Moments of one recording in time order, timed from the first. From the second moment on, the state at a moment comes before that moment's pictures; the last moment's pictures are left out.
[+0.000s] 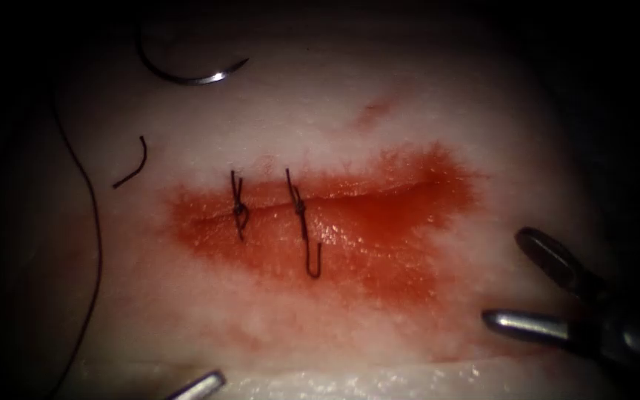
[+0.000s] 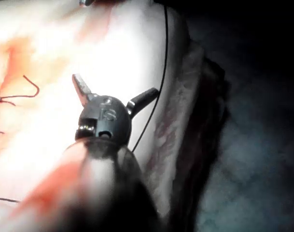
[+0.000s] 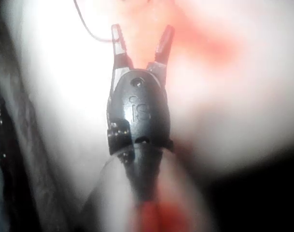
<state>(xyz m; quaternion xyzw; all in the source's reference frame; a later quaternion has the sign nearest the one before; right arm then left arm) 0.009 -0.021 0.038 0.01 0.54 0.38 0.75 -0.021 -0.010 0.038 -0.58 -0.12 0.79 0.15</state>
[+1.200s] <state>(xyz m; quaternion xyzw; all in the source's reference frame) 0.013 -0.021 0.042 0.01 0.52 0.35 0.78 -0.024 0.000 0.056 -0.55 -0.15 0.77 0.29</state>
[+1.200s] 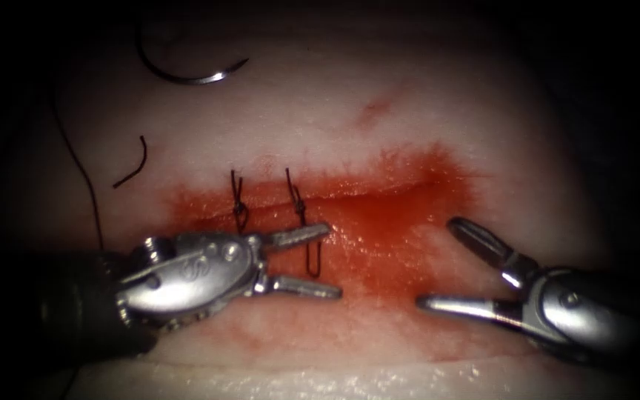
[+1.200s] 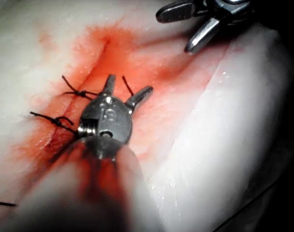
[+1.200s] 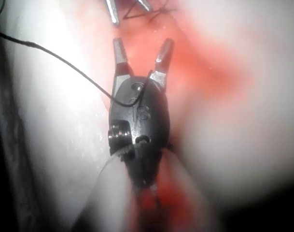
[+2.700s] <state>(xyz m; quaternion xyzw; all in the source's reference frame) 0.031 -0.016 0.049 -0.09 0.50 0.26 0.82 -0.020 0.004 0.052 -0.59 -0.11 0.75 0.29</state>
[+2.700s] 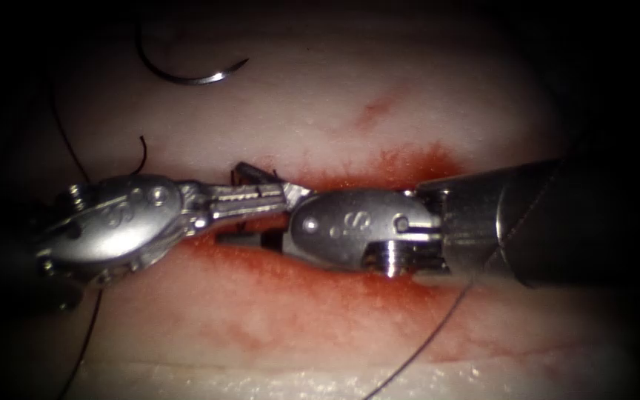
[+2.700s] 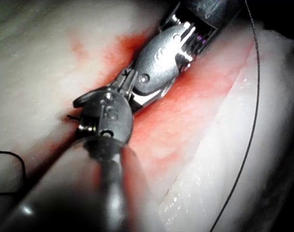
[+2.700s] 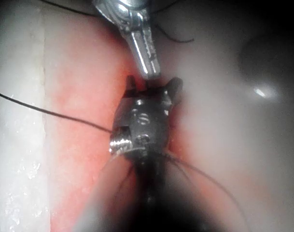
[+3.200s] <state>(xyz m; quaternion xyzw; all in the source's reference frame) 0.031 -0.015 0.047 -0.08 0.52 0.26 0.81 -0.020 0.003 0.053 -0.59 -0.11 0.75 0.29</state>
